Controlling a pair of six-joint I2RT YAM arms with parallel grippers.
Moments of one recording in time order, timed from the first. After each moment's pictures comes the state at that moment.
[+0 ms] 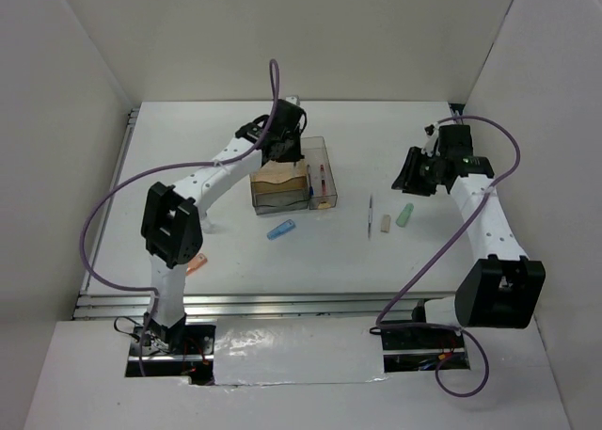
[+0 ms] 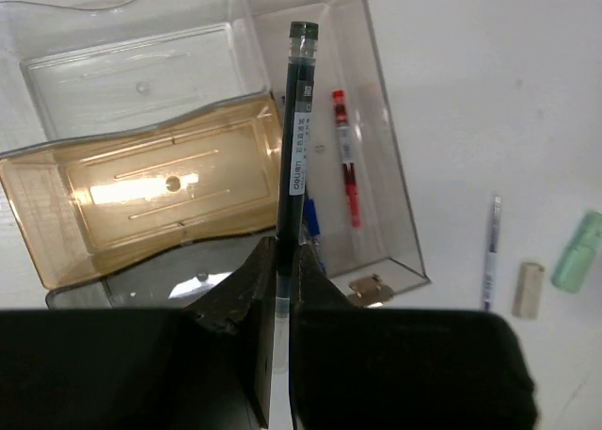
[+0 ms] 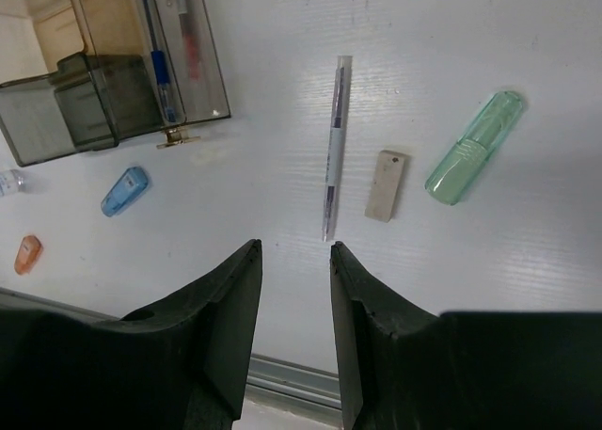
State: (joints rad) left arm -0.60 1.97 1.84 -0.62 -0.18 -0.49; right arm -0.08 1.35 1.20 -0.76 -0.33 0.25
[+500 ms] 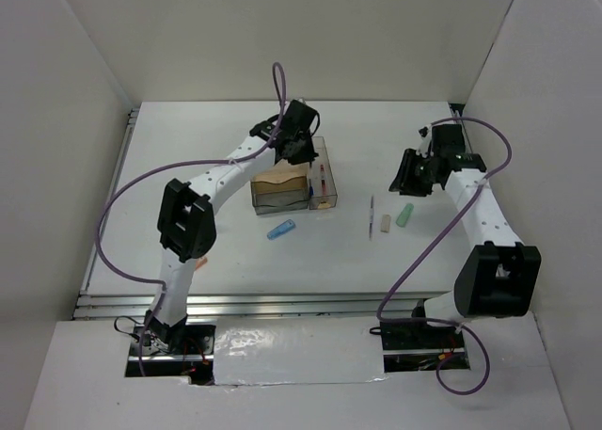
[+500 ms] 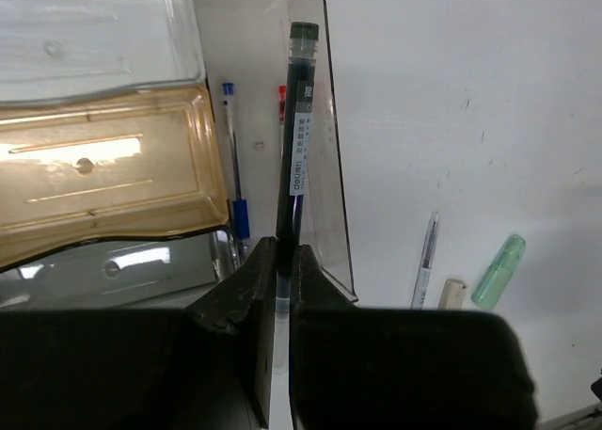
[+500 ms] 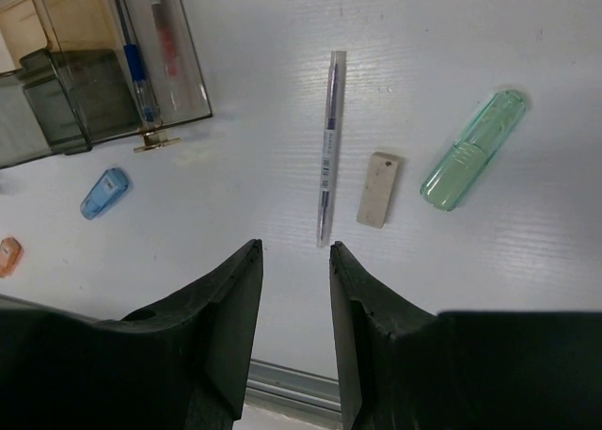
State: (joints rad) left arm -0.61 2.12 2.01 -0.69 -0.17 -0.72; right arm -0.05 1.42 1.20 -0.75 -0.30 0.25
